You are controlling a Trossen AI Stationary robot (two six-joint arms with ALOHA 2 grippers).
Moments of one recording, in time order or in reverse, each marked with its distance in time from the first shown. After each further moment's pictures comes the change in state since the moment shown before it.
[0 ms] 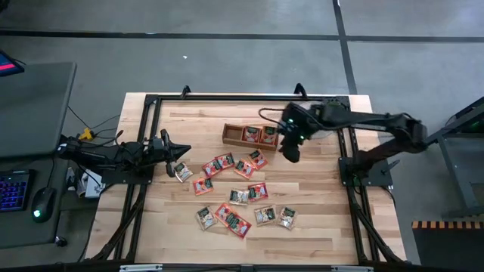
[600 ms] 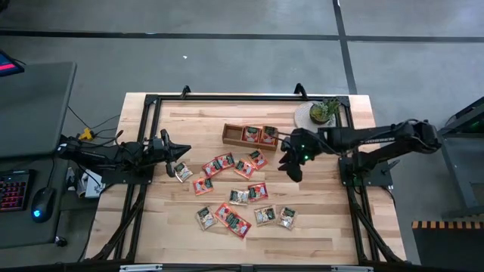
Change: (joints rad) left arm 0.000 0.000 0.000 0.000 0.000 0.000; right arm 0.215 -0.151 -0.307 0.370 0.053 0.246
